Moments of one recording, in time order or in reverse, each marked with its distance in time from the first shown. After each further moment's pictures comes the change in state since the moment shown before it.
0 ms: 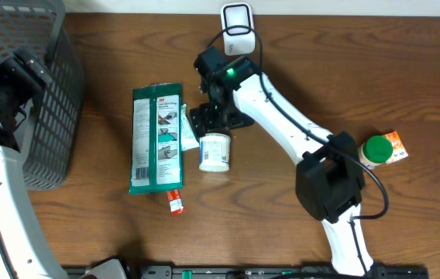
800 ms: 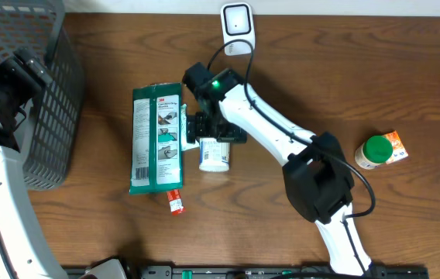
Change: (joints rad) left arm 0.000 0.000 0.000 0.000 0.000 0.000; right arm 0.053 0.034 -0.042 0.013 0.055 0.332
